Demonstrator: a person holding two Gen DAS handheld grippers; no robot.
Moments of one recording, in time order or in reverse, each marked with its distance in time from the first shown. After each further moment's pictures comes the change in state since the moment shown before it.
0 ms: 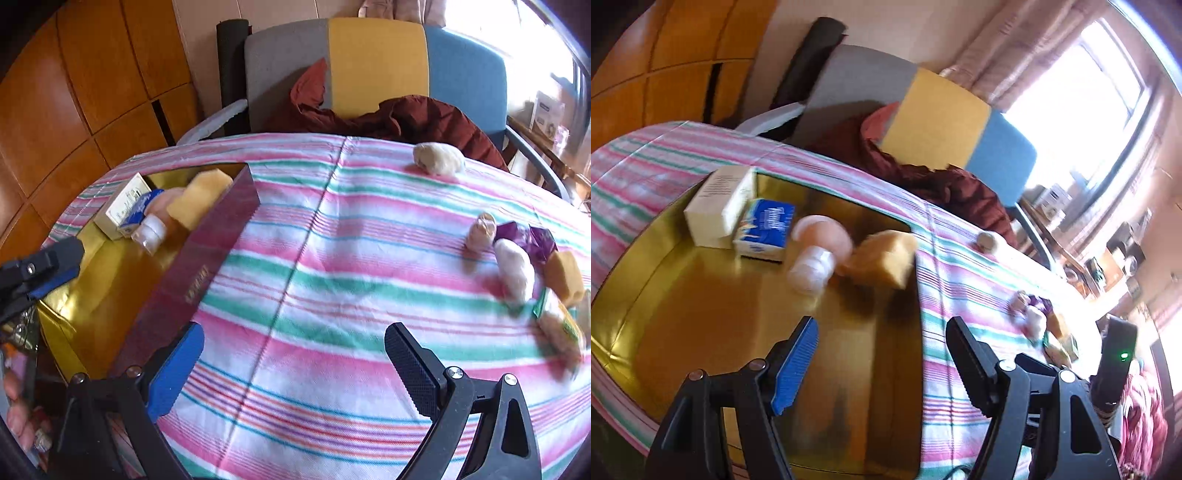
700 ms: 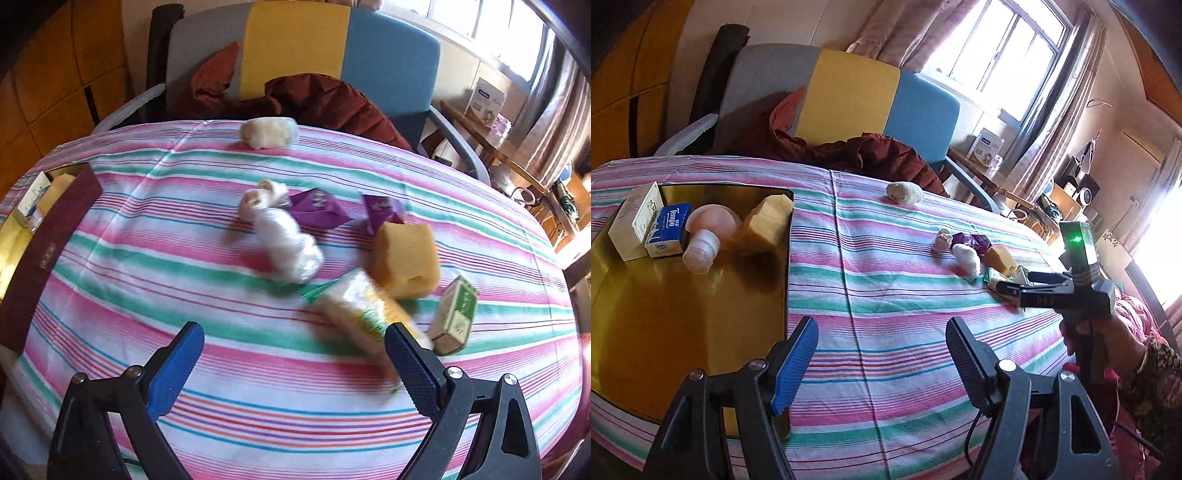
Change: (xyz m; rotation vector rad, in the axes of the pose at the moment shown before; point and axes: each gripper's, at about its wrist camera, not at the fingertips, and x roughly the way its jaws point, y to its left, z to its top) left arm -0.005 -0.085 -0.044 0.235 0.079 -0.156; right arm -0.046 -0.192 0.013 0.010 0.108 -0.270
